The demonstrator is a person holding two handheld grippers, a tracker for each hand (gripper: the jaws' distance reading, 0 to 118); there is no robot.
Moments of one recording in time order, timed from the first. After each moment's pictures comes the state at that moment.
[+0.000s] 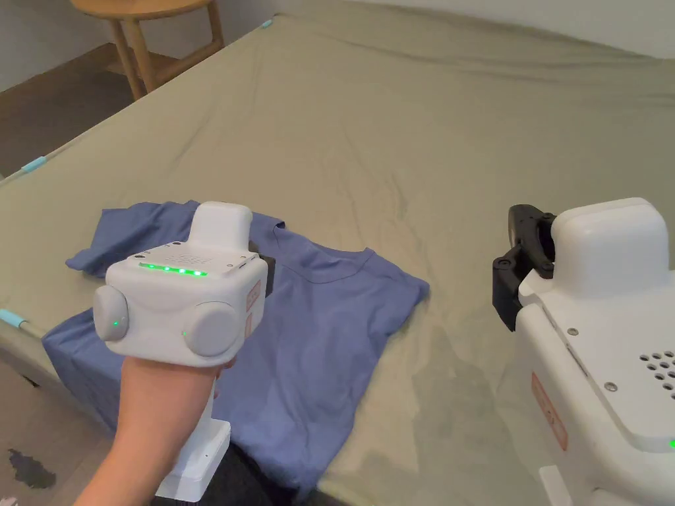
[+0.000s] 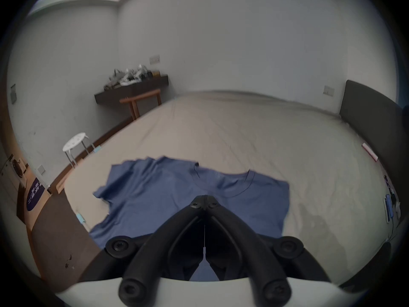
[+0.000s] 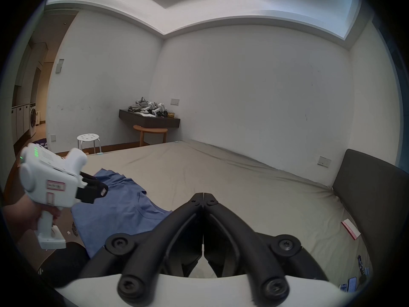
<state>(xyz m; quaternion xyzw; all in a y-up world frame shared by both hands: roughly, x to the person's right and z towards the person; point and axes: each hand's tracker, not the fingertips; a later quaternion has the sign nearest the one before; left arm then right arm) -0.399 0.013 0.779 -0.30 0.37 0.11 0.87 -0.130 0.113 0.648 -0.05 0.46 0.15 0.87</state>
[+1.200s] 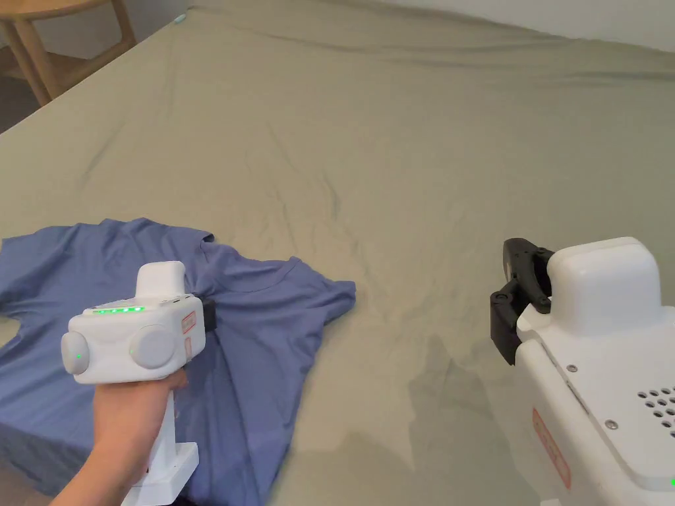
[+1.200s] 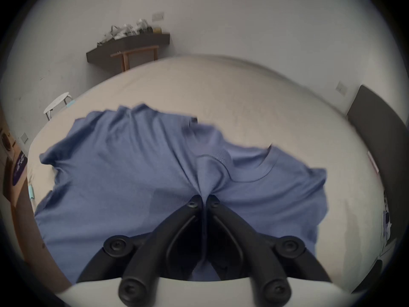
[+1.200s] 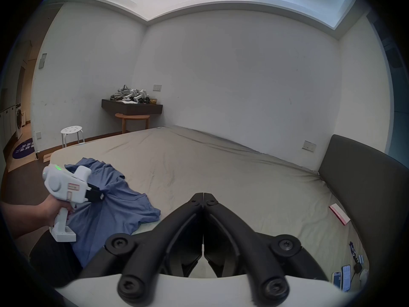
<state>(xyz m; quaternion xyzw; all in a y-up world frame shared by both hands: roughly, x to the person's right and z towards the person) -0.458 -0.086 0.750 -0.31 0.35 0.20 0.86 -0.098 0.092 0.612 -0.09 0.41 0.16 0.89</state>
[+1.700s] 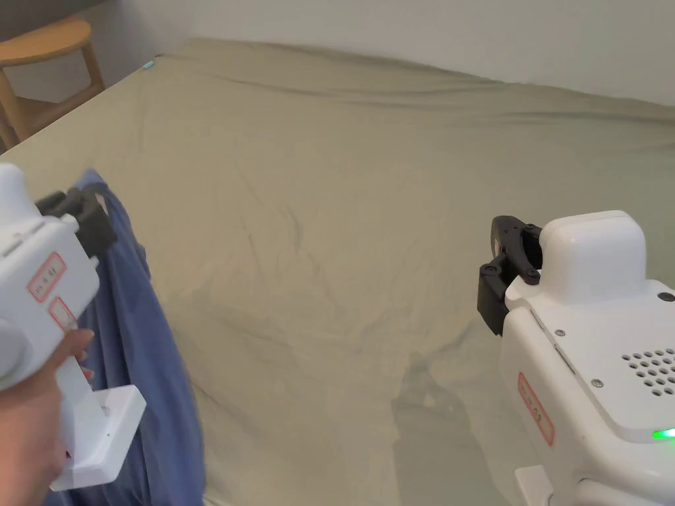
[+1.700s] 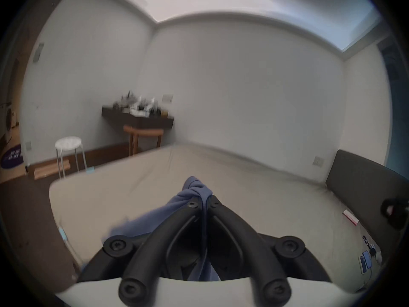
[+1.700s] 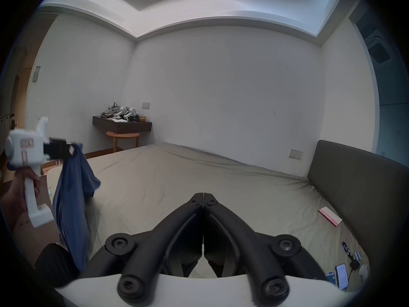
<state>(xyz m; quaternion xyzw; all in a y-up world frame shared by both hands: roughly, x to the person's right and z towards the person) -0.383 0.117 0.818 -0.03 0.37 0.13 0.92 -0.056 0.133 0.623 -0.05 0.38 0.12 0.92</state>
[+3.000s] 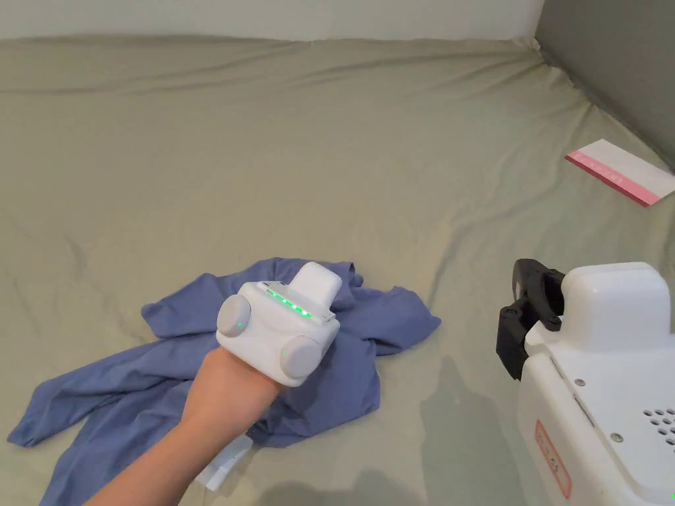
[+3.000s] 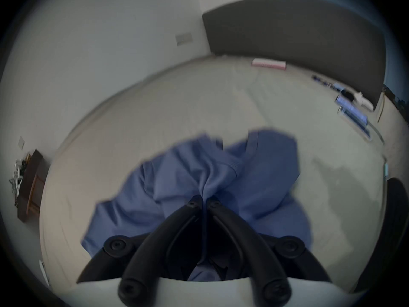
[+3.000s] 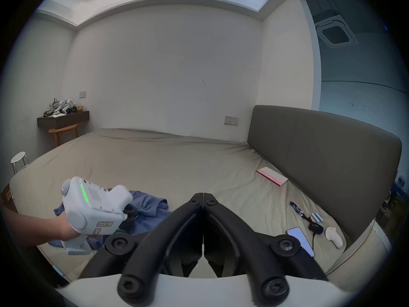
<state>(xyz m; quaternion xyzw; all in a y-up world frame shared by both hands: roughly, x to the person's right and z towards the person) -0.149 -0.080 0.434 -0.42 -0.01 -0.12 0.90 0.115 0.087 0.530 -0.13 0.18 0.10 0.97</state>
